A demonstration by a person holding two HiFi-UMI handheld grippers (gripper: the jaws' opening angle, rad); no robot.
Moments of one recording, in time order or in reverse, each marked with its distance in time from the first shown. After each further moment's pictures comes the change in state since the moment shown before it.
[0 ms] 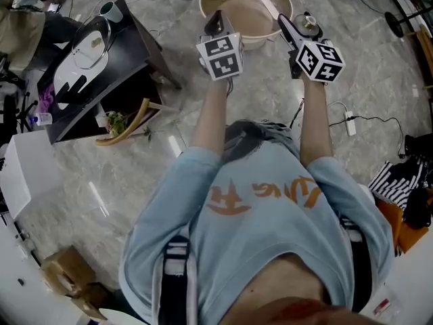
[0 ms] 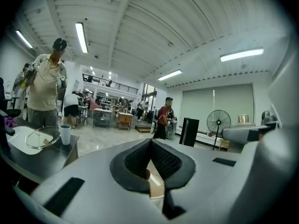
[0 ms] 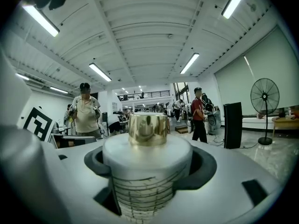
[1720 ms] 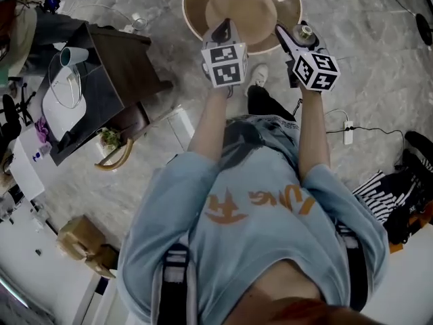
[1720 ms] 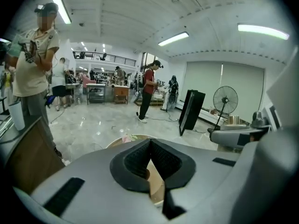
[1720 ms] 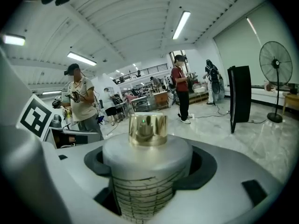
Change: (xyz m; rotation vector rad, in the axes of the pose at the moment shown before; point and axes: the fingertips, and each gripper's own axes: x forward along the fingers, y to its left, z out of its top) left arm 0.337 -0.051 -0.115 0.007 0.373 0.010; right arm 0.263 -0.224 -0.131 0.151 0.310 0.066
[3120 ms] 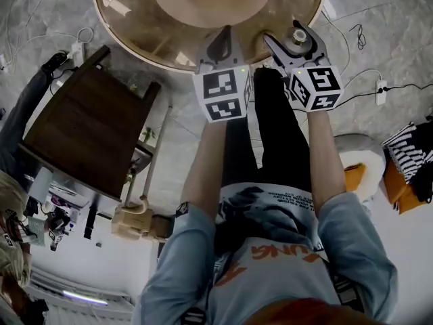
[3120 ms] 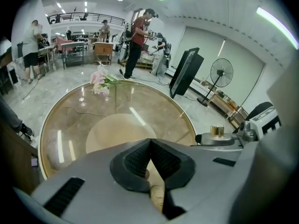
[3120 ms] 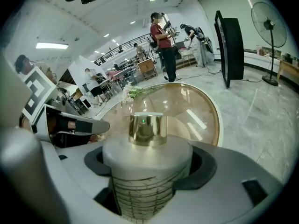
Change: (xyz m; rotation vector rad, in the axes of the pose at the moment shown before) left arm 0.284 -0.006 -0.252 0.016 0.420 -0.197; right arm 0.197 -0.142 -0.304 0.171 0.332 -0.064
